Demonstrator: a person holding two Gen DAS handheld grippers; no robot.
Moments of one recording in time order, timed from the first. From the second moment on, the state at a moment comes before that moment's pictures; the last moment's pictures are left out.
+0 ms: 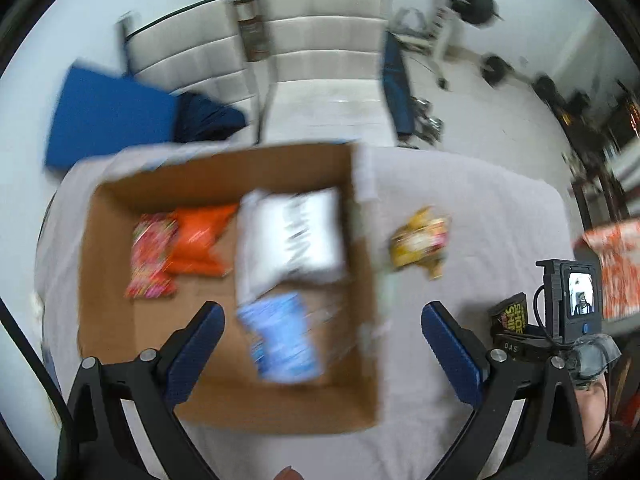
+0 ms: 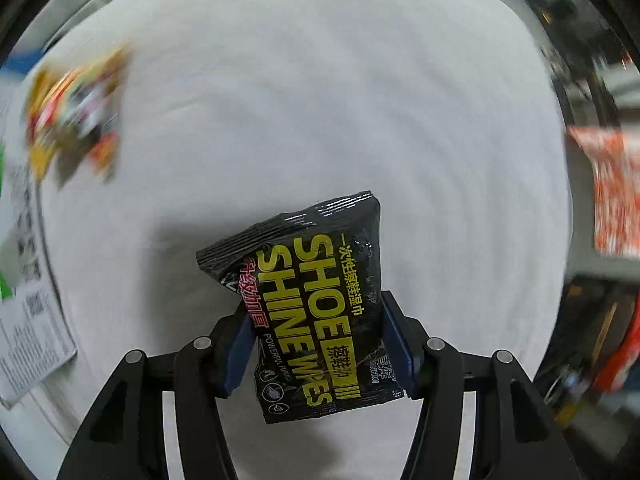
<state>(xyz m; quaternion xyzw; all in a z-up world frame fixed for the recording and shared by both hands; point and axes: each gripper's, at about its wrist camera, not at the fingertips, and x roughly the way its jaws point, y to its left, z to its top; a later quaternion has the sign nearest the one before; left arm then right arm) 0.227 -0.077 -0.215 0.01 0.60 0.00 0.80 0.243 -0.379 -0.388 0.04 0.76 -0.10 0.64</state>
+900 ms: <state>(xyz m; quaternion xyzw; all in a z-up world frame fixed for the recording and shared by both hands) 0.384 -0.254 -0.390 0.17 0.75 -0.07 0.63 0.245 -0.488 -0.381 0.11 0.75 -0.12 0.64</state>
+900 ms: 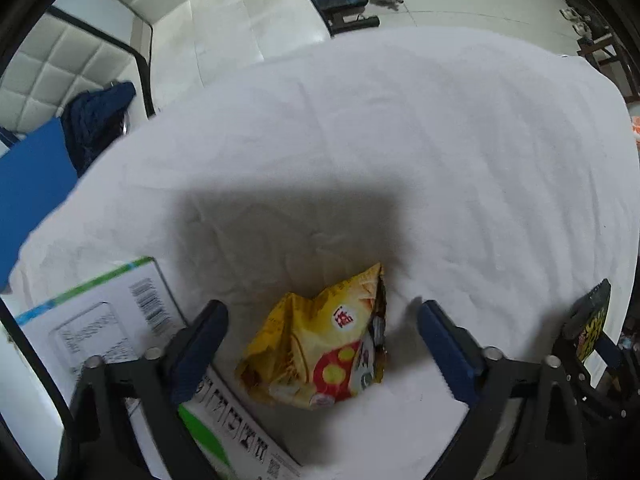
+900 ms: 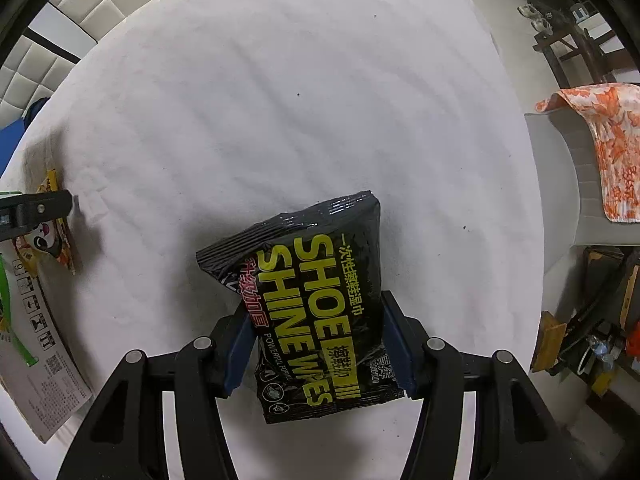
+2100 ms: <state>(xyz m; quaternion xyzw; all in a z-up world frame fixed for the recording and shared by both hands) 0.189 -0.258 -0.400 0.09 0.73 -0.12 0.66 0.102 -0.431 -0.404 0.11 0.76 -0.12 0.63</state>
